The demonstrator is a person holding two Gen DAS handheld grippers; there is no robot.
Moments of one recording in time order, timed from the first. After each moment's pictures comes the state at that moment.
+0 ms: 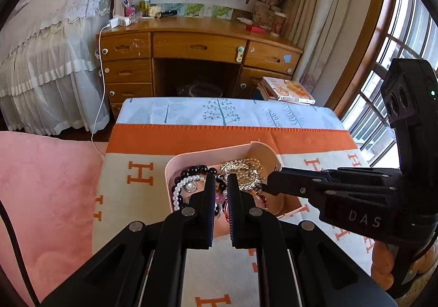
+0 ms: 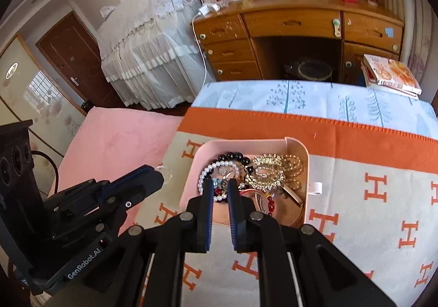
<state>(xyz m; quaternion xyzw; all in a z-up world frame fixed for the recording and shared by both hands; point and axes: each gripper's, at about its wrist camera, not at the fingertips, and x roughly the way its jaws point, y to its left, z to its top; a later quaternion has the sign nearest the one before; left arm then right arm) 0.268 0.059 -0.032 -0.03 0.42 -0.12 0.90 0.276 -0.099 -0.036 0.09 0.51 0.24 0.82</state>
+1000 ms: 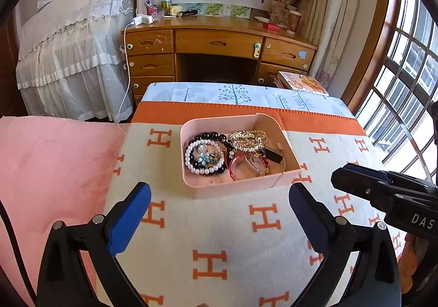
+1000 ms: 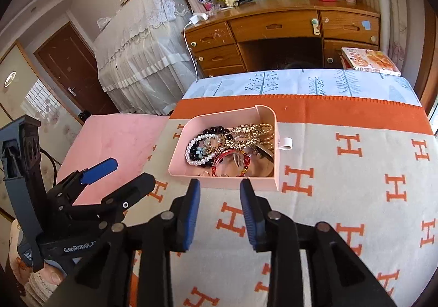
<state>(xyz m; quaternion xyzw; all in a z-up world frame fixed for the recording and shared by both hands) 0.178 0.046 -0.020 -0.02 0.42 -0.05 0.91 0.178 -0.155 -0.019 0.11 0.45 0.21 0.86</state>
